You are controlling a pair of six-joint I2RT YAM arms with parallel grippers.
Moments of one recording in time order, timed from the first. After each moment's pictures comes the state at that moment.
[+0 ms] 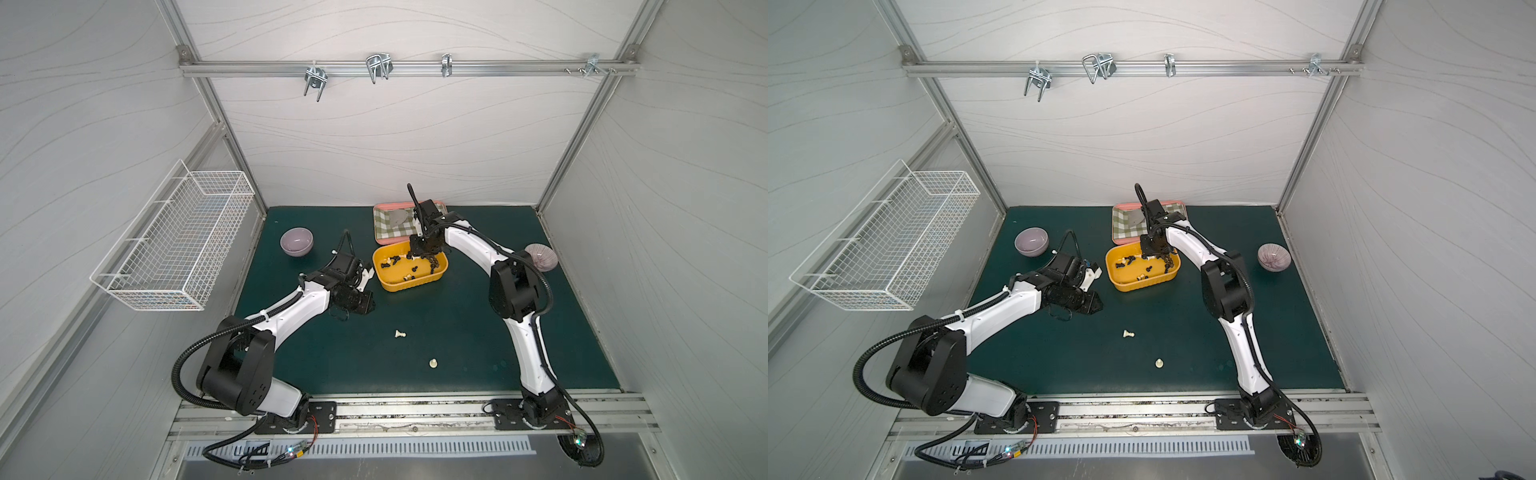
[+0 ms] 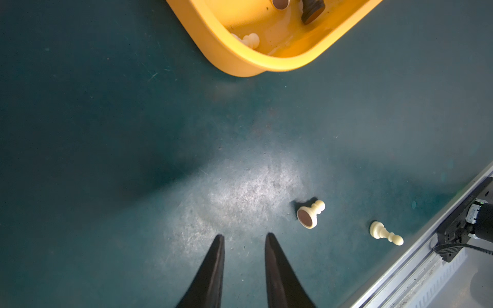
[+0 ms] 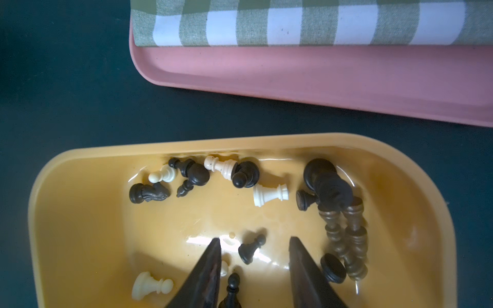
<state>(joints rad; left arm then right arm) -0.39 1.46 0.90 -0.60 0.33 -0.18 0.56 2.30 2.04 -0.86 -0.09 0.29</state>
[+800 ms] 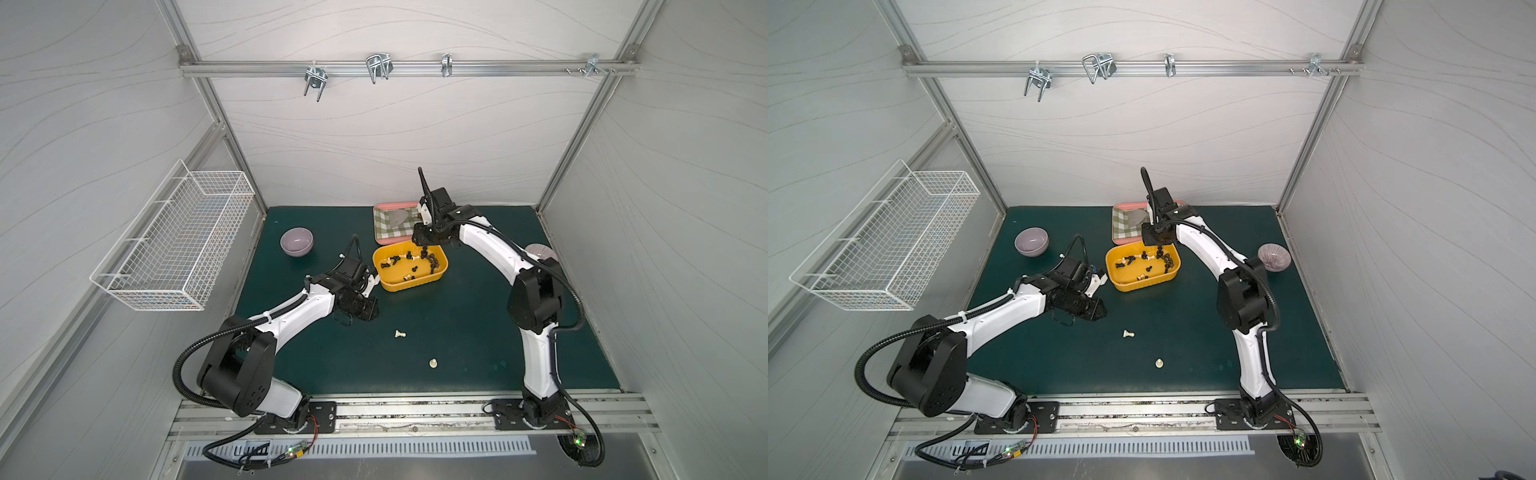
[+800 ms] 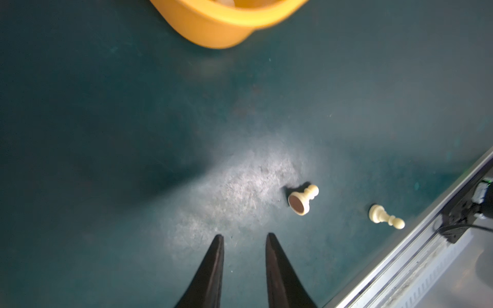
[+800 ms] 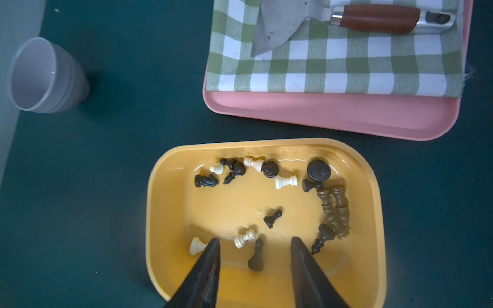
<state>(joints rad) -0.49 1.46 0.89 -0.64 0.31 -0.17 0.56 2.06 1.93 -0.80 -0.12 0.30</state>
